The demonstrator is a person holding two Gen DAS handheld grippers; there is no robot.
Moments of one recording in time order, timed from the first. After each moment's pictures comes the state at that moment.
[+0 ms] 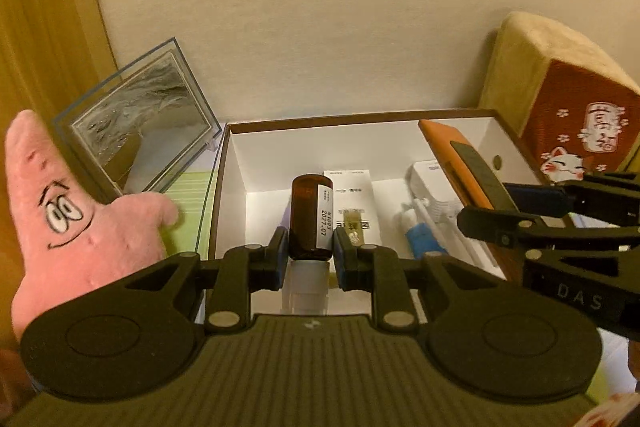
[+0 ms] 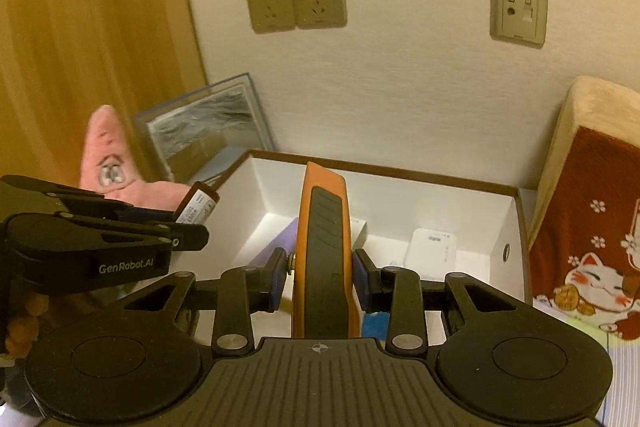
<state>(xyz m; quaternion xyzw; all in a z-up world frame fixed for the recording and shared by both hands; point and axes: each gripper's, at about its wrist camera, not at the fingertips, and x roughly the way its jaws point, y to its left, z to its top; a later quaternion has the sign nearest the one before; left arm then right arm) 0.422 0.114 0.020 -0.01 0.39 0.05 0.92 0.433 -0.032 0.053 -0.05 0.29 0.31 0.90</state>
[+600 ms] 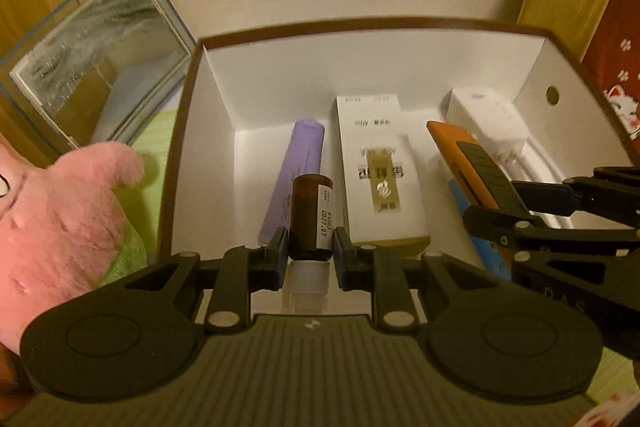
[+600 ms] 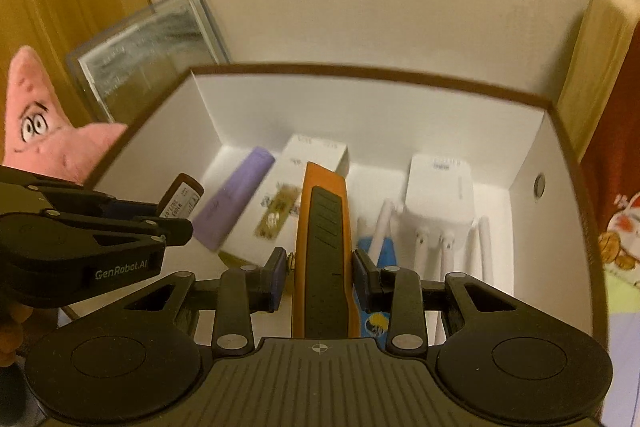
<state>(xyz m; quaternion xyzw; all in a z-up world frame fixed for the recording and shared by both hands) 0.470 0.124 -0.060 0.01 0.48 0.05 0.87 0.488 -0.010 -0.020 -0.06 0.40 0.26 0.88</state>
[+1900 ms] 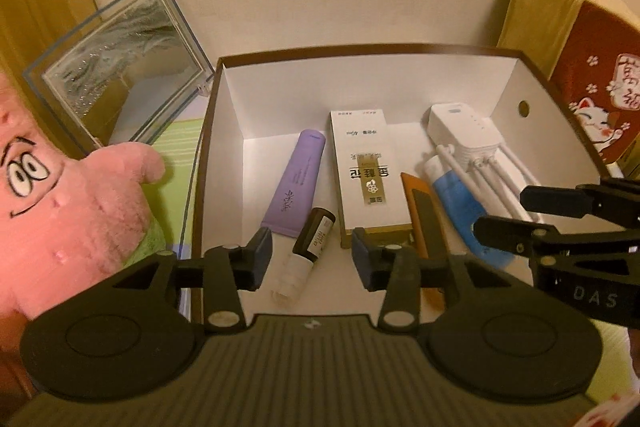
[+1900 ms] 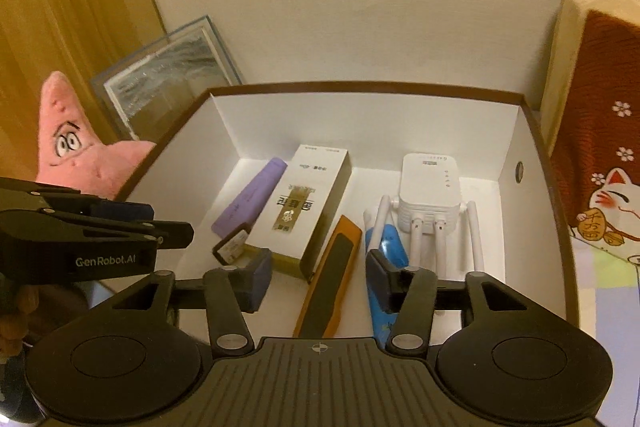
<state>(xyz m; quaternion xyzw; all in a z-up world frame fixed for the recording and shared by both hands) 0.430 0.126 -0.023 -0.01 0.45 0.04 0.89 0.444 -0.041 0.009 -0.02 0.37 0.28 0.89</state>
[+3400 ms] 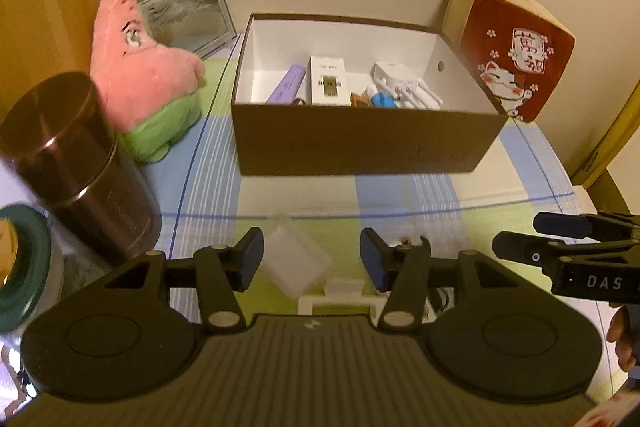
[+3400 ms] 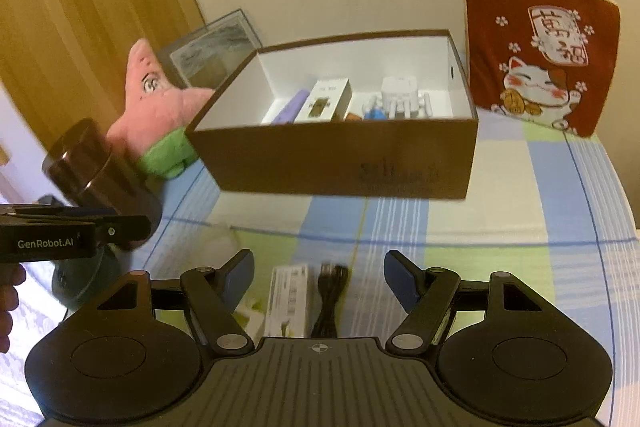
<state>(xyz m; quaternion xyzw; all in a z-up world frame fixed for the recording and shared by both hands) 0.195 0.090 0.012 -0.06 0.42 0.04 0.90 0.230 -0.119 0.015 0.01 0.38 0.27 0.89</state>
